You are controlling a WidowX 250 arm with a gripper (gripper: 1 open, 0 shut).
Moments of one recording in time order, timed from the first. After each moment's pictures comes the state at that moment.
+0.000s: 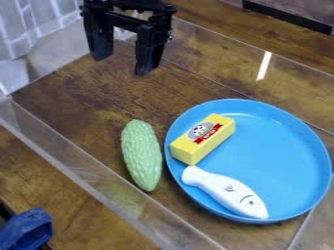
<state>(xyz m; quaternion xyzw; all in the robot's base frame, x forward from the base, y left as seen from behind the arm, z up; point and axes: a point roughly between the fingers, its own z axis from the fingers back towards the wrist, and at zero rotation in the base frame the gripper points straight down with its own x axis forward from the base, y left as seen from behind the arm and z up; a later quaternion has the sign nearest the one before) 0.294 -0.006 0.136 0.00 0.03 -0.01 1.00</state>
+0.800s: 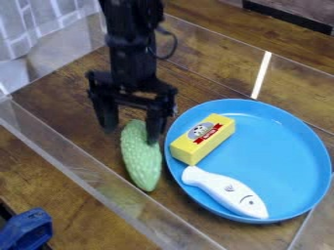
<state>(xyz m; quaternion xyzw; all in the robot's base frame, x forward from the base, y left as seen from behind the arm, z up) 0.289 -0.019 0.050 -0.04 0.01 0.08 1.00</state>
